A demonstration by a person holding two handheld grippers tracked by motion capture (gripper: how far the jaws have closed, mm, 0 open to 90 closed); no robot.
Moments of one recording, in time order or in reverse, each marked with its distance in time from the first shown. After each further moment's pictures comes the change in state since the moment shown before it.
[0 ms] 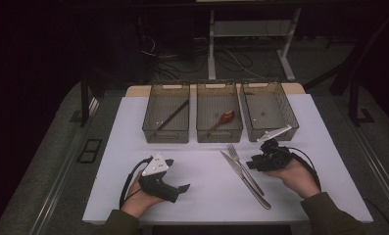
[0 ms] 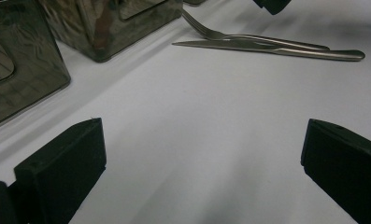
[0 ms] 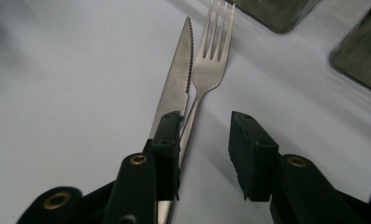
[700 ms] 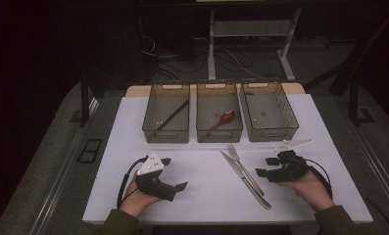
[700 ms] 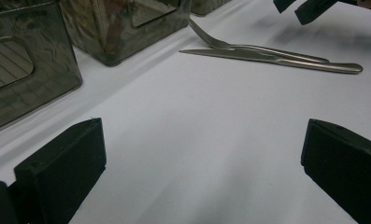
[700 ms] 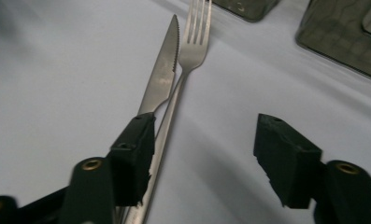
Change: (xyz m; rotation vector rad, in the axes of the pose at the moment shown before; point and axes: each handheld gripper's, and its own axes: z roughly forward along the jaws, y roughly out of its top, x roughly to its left) left arm 0.005 -0.002 -0.007 -0.036 0.007 -0.036; right arm -0.009 -0.044 -0.019 -0.138 -0.011 0.030
